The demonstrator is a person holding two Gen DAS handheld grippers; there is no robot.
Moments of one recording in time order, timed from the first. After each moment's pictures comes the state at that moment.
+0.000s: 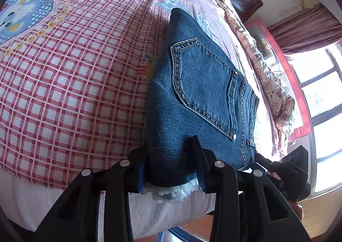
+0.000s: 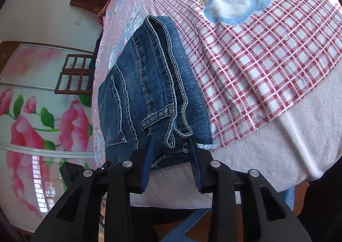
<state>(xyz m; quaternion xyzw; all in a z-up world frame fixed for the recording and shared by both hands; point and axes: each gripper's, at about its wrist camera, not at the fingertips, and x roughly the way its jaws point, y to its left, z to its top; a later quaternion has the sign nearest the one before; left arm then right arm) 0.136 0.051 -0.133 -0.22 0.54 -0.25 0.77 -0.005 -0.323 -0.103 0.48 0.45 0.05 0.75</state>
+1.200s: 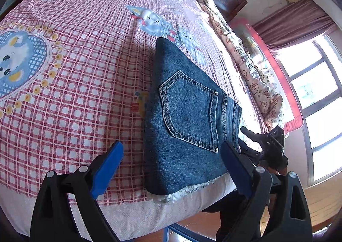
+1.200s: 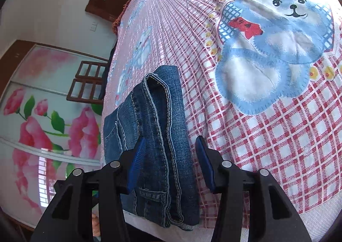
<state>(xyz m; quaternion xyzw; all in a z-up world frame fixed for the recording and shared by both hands) 0.175 0.067 -0.085 -0.21 0.52 -0.30 0.78 0.059 -0.378 -0.111 0.47 0.41 0.09 0.77</state>
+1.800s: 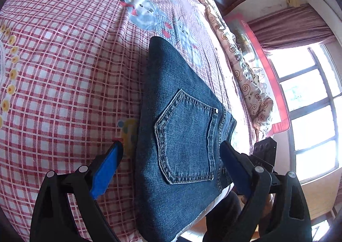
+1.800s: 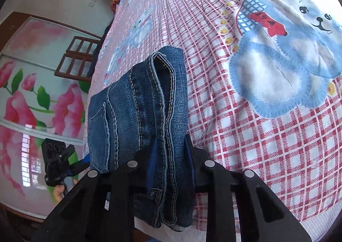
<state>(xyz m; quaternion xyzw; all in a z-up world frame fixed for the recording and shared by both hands) 0.239 0.052 -0.116 -0.24 0.55 -0.35 0.72 0.079 -0.356 -0.109 0.40 0.47 0.09 0.78</state>
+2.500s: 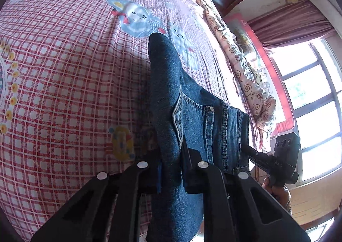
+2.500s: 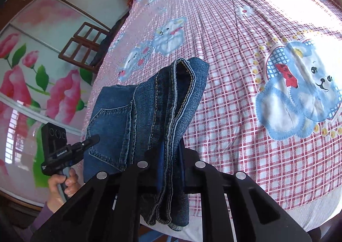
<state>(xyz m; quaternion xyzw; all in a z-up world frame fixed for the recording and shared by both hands) 0.226 0.052 -0.091 -0.22 0.53 -0.34 0.74 0.086 -0.332 -0.038 0.31 0.46 0.10 0.82</state>
